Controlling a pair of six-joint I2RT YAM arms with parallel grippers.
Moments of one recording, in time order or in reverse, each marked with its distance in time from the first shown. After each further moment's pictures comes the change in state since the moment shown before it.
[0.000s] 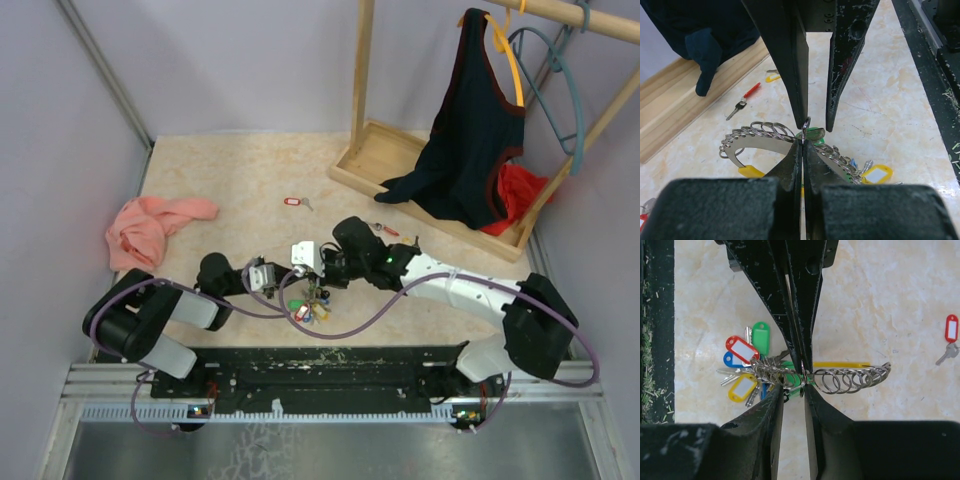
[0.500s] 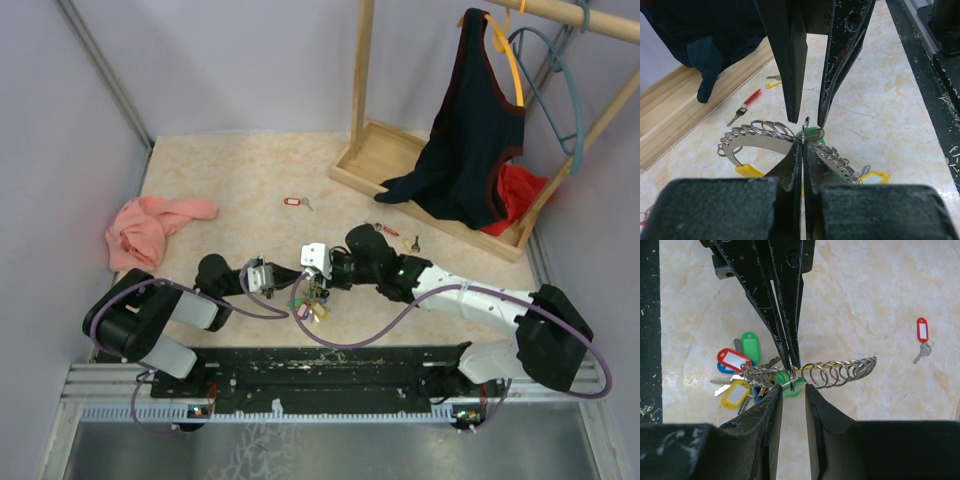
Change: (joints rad) left arm 0.009 0.000 -0.007 0.060 0.013 -0.026; right arm -0.005 -0.106 -0.139 0.189 0.035 0.043
